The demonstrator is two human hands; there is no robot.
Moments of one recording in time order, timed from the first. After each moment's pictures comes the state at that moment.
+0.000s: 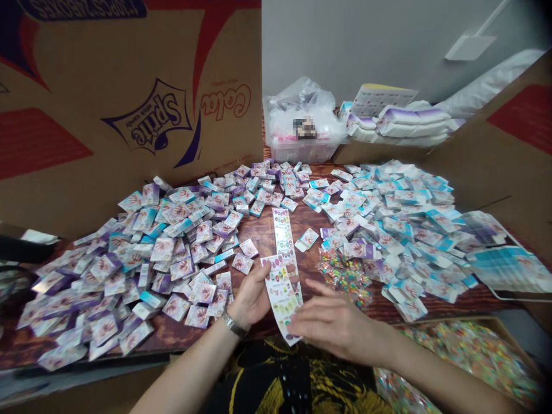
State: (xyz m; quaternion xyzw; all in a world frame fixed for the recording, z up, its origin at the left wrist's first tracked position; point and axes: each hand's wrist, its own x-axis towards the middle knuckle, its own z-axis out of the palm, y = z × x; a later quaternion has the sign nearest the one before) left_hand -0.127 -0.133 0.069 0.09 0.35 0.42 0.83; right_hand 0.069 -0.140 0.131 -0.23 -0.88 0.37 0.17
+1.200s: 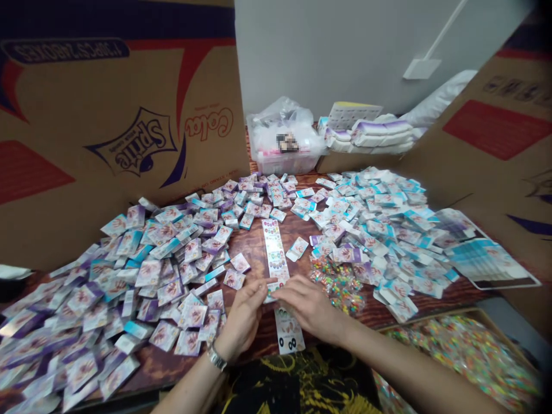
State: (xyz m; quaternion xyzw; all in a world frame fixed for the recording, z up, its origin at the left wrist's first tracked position) left_hand -0.130 -0.144 0.077 0.22 0.41 0.48 0.74; right_hand 0.041 -0.122 0.092 -0.31 -0.89 0.17 0.28
